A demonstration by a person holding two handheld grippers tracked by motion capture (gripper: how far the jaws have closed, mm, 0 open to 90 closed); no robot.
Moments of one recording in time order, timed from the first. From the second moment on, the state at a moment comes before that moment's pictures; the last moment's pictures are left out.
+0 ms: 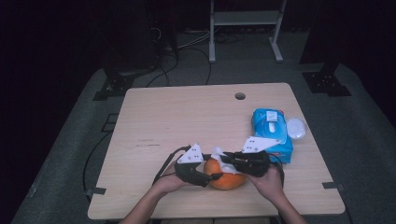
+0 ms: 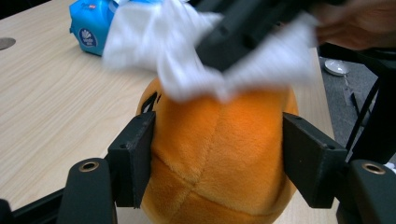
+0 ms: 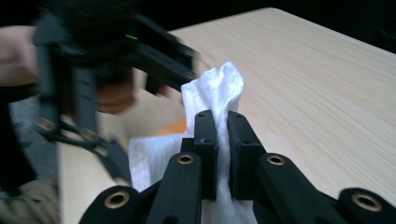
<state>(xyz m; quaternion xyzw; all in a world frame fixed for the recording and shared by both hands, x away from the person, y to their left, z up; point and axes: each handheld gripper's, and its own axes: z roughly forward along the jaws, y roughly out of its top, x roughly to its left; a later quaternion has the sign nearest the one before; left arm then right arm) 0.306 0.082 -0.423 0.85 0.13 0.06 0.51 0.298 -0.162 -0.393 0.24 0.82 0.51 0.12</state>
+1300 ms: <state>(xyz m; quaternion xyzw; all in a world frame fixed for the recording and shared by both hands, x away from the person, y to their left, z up) 0.317 0.088 -0.428 0.83 0.20 0.05 0.53 0.303 -0.186 -0.394 0.27 0.81 0.52 0.09</state>
